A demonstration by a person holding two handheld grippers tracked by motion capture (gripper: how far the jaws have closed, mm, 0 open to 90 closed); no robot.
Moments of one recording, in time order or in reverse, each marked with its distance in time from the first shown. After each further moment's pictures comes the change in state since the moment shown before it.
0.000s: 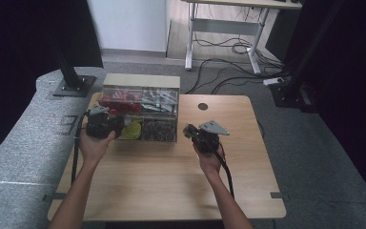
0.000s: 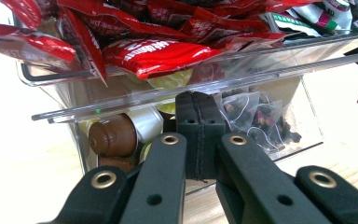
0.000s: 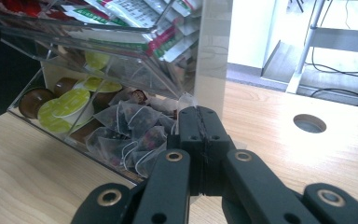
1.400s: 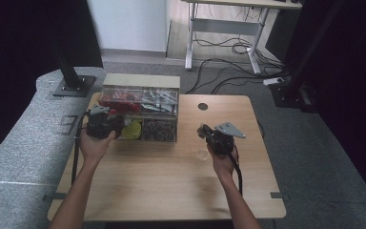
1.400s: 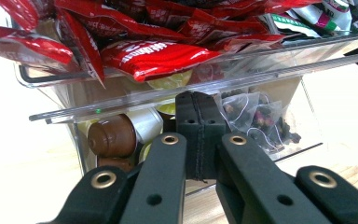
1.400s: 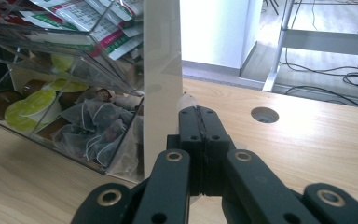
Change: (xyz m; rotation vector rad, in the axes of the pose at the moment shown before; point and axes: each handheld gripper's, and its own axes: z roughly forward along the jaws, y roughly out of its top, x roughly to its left) left arm -0.001 0.001 0.000 0.000 0.000 -0.002; right arm -0.032 -0.003 -0.028 -0.016 -0.073 0.012
